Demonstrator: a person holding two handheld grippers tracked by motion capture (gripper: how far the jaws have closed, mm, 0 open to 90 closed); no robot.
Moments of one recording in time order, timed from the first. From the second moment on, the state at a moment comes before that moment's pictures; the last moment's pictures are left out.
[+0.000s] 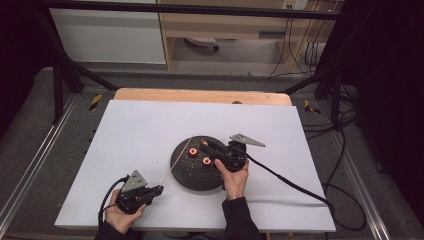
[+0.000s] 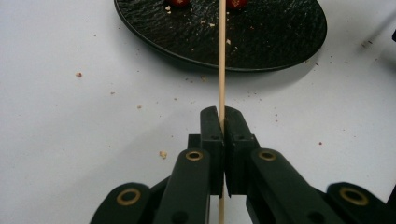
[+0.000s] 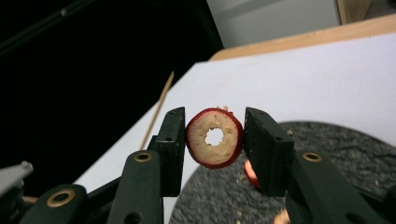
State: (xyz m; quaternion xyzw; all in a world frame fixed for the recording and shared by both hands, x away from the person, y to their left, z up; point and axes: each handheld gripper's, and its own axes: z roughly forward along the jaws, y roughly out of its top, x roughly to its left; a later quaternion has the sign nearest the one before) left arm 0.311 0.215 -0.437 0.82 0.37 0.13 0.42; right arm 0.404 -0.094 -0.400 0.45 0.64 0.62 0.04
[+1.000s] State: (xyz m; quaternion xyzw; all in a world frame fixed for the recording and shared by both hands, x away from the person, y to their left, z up) left arm 0.311 0.211 -0.441 0.82 0.37 0.12 0.42; right arm 0.414 -0.079 -0.401 0.44 0.53 0.71 0.11
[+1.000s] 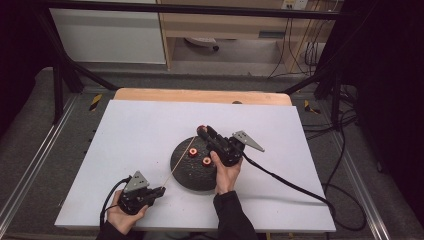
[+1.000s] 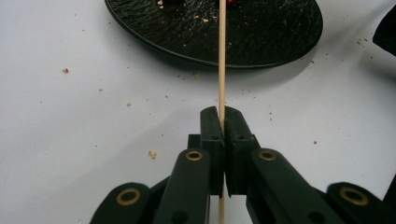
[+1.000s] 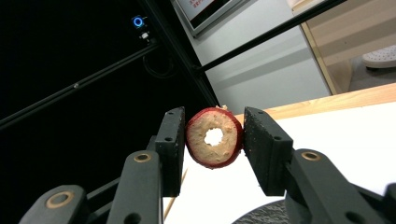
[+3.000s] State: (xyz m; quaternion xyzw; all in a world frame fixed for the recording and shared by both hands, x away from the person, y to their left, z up) left arm 0.300 0.188 -0.437 0.78 0.42 0.11 0.45; right arm 0.406 -0.059 -0.414 0.44 0.51 0.74 0.09
